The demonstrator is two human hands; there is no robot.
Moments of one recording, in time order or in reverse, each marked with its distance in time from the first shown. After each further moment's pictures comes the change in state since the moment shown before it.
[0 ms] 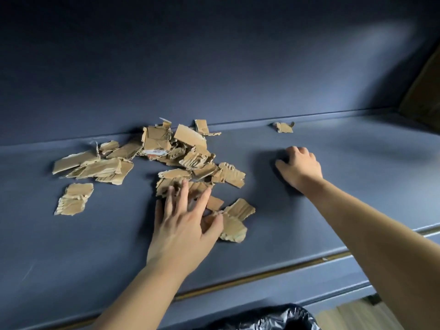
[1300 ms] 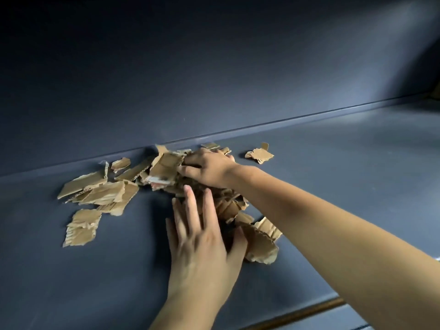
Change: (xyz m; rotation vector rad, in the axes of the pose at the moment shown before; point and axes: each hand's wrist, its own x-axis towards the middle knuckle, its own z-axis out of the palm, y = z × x) left_hand 0.013 -0.004 0.012 0.085 0.233 -0.007; right_hand -0.009 -0.159 0.047 0.087 -0.322 -0.612
